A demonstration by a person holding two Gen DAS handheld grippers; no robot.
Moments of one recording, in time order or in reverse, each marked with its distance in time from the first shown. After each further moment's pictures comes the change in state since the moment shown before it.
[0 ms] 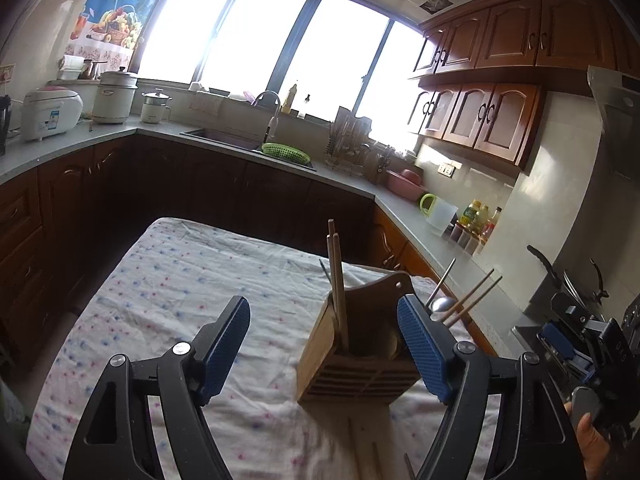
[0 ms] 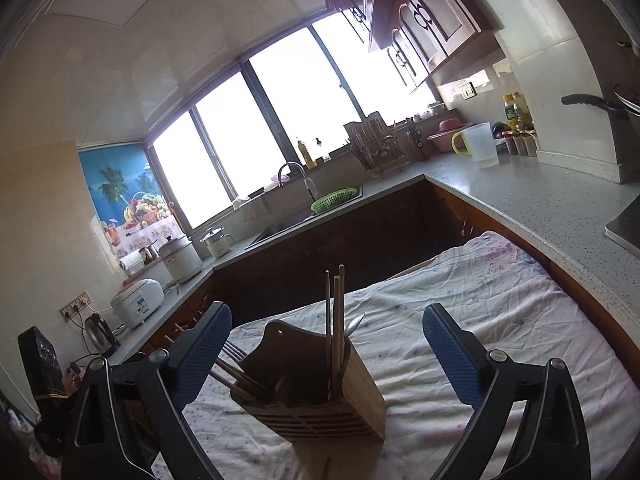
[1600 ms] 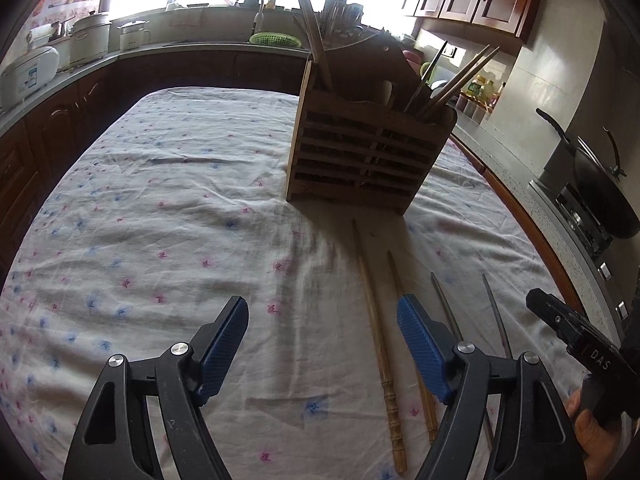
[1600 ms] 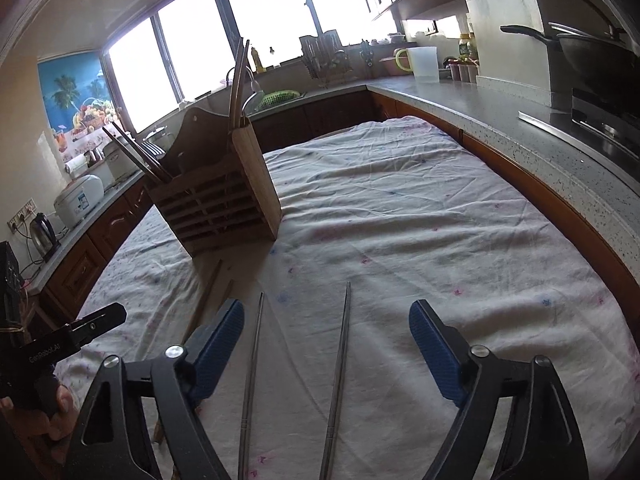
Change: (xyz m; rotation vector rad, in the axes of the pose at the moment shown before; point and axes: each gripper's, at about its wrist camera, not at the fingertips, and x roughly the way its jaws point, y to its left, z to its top) left arm 0.011 -0.042 -0.103 0.091 0.391 0.048; right arm -0.045 -0.056 -0.144 -0.099 0.334 -0.249
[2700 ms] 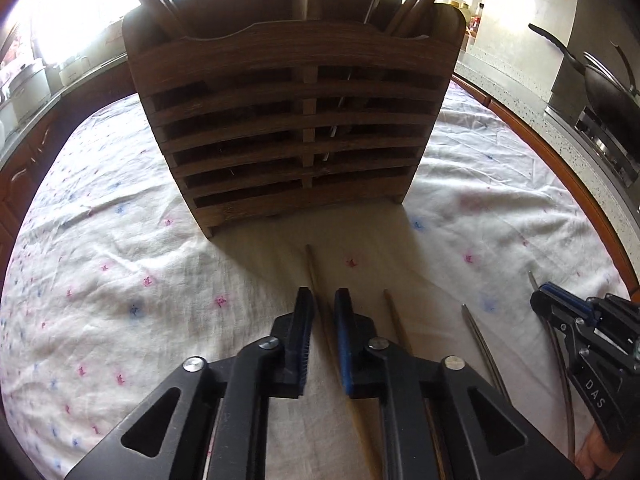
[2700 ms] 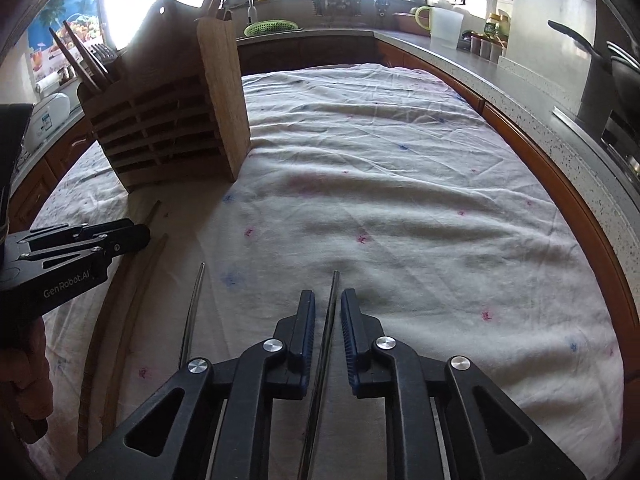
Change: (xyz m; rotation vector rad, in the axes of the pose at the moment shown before) left arm 0.128 -0.048 0.050 0.221 0.159 0.054; right arm 0.075 0.016 0.006 -0.190 0.204 -0.154
